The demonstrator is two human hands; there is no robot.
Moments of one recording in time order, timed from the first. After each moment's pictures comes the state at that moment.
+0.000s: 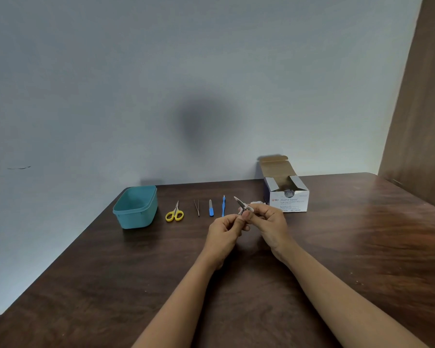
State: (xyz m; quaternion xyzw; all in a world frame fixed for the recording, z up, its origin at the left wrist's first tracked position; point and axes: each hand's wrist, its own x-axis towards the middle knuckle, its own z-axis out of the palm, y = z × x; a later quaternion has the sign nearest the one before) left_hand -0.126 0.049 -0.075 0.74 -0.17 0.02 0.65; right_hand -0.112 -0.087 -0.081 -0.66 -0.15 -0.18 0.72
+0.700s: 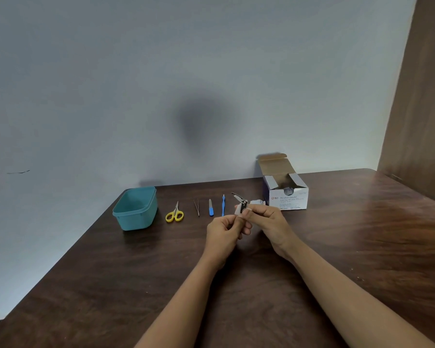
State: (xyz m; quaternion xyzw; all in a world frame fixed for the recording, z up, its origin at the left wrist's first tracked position) left_hand -0.126 0.046 -0.076 0.74 -0.15 0.05 0.65; right_hand -0.119 -0.092 -0.076 -0.65 -0.22 -0.10 0.72
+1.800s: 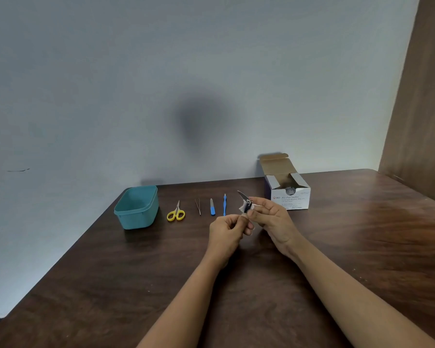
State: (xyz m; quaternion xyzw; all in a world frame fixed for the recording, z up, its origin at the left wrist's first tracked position) left_hand -0.127 0.044 -0.074 0.76 -0.14 0.06 0.64; right_hand -0.108 -0.098 -0.081 -0.61 -0.13 -0.07 0.78
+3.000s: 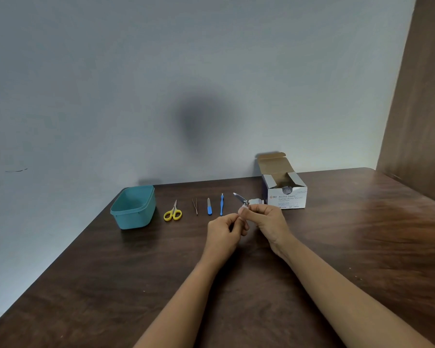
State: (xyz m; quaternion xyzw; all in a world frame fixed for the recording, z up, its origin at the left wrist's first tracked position) left_hand -0.127 0.043 -0.074 0.83 -0.17 0.13 0.52; right_hand -0.121 -0.085 -0.070 -0.66 -0.06 -0.10 0.74
